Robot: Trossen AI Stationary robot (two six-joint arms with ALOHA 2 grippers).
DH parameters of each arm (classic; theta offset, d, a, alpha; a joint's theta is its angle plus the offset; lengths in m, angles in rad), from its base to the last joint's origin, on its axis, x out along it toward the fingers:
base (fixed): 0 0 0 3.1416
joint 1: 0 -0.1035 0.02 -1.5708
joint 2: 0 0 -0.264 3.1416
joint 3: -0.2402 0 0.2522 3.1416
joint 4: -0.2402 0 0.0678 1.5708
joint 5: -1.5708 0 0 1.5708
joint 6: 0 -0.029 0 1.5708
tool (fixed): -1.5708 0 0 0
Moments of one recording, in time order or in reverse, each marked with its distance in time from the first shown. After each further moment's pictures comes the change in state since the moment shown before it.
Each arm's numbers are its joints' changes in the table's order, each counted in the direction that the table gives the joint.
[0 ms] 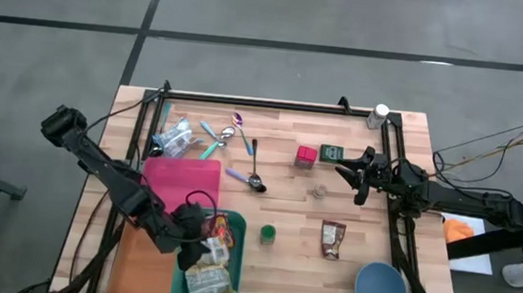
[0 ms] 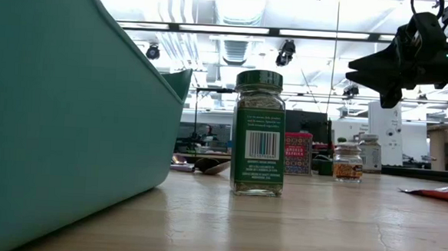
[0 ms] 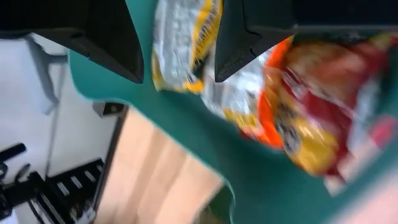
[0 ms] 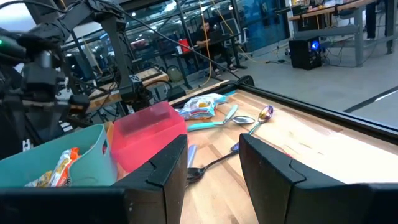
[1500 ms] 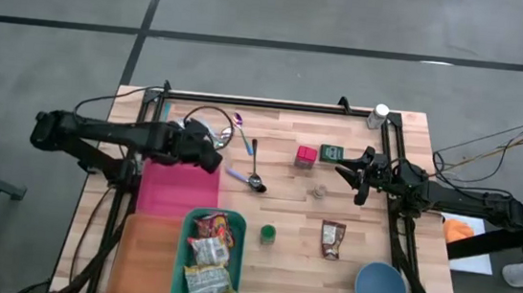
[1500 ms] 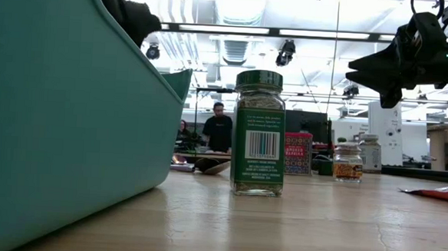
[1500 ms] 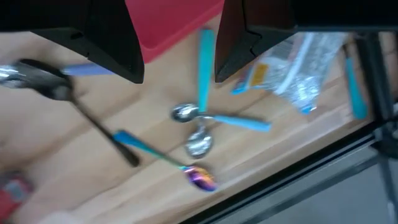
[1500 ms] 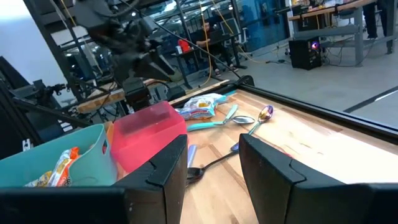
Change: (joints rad) left arm -0.682 0.078 -0.062 -0.514 -0.338 -0.274; right arm 0.000 -0.001 0.000 0.000 0.000 0.000
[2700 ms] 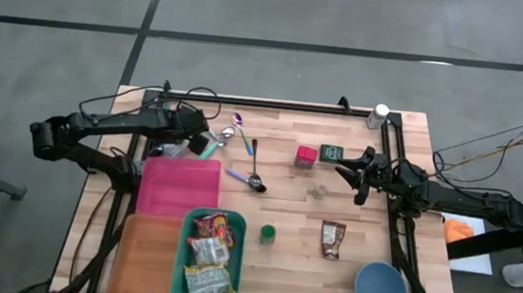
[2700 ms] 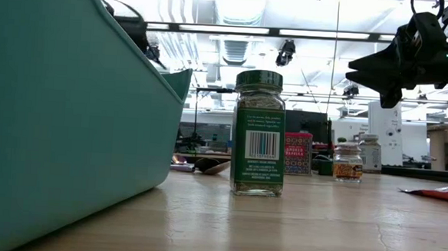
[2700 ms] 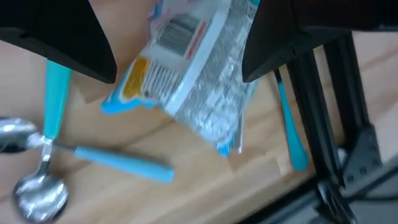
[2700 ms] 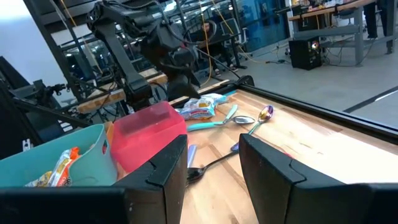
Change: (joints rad) left arm -0.445 -0.003 0.275 0.167 0.125 -0.298; right arm 0.000 0.001 0.000 0.000 0.000 0.000
